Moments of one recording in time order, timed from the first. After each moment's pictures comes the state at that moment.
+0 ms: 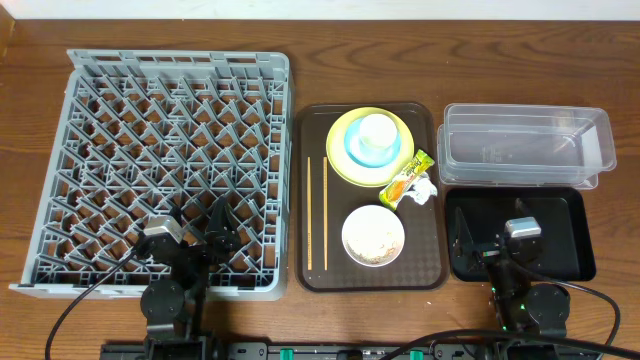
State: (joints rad) left arm 0.05 0.01 0.02 -0.11 0.06 -0.43; right arm 0.06 0.01 0.01 -0.06 -0.09 -0.01
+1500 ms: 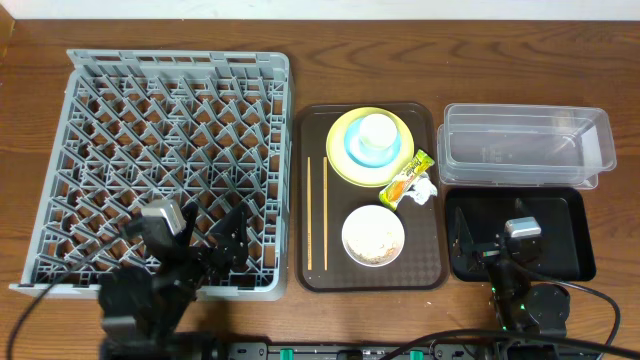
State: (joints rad) left arm 0.05 0.33 0.62 -0.62 0.40 -0.41; right arm 0.06 0.01 0.01 -0.06 -0.09 -0.01
